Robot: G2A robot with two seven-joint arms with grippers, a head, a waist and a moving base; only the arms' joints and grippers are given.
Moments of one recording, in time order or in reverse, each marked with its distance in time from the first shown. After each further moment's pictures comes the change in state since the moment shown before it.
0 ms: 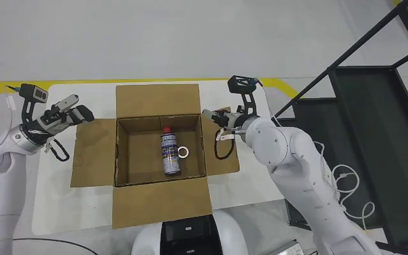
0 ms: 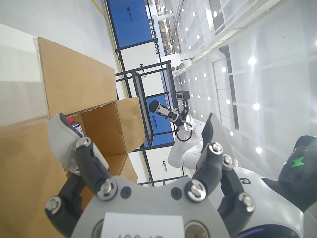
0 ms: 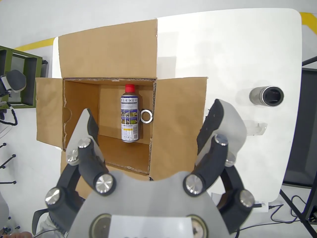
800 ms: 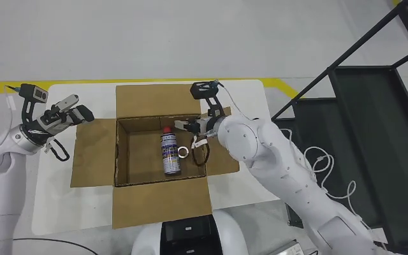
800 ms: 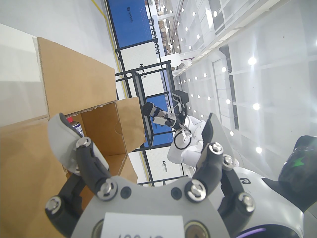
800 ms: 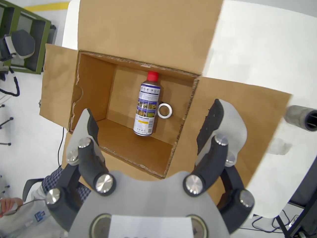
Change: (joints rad) left arm 0.000 0.000 0.000 0.000 0.000 0.000 0.000; right arm 0.219 -0.066 -0.263 0.224 0.138 -0.082 -0.008
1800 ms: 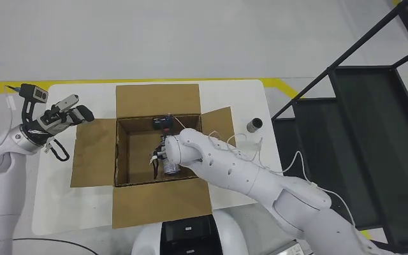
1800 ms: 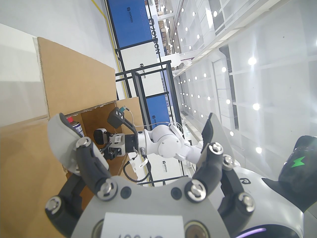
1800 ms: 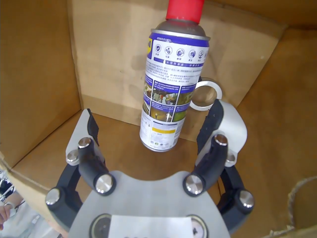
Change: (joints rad) left arm 0.000 0.000 0.000 0.000 0.000 0.000 0.000; right arm 0.225 -0.275 -0.448 0.653 0.212 0.175 -0.195
